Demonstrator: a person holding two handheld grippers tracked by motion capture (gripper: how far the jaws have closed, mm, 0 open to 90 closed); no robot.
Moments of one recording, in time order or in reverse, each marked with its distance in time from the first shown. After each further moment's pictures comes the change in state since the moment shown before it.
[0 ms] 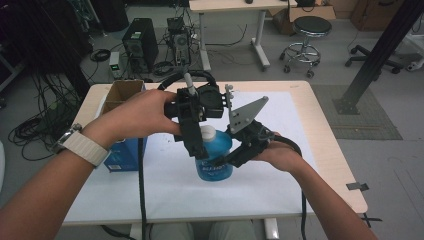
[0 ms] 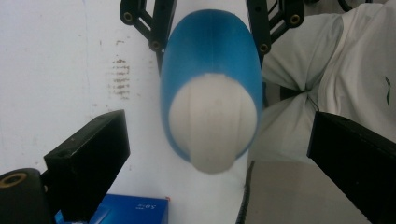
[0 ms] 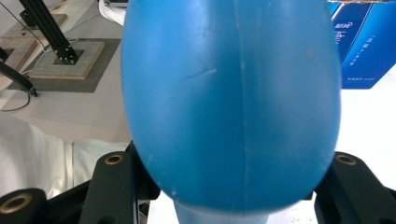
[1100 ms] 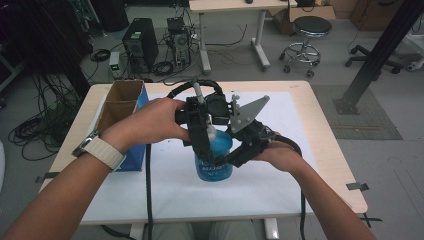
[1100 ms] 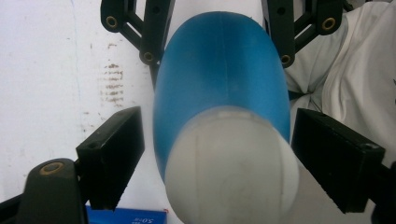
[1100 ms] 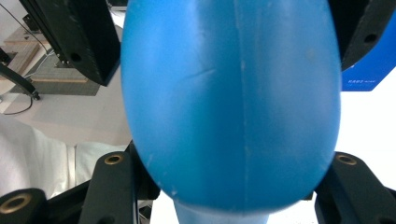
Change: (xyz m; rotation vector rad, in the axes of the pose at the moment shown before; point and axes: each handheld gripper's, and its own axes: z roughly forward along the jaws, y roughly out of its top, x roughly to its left) left arm 0.004 0.007 0.025 0.009 -0.014 0.010; right arm 0.001 0.001 -0.002 -0.012 0.002 0.004
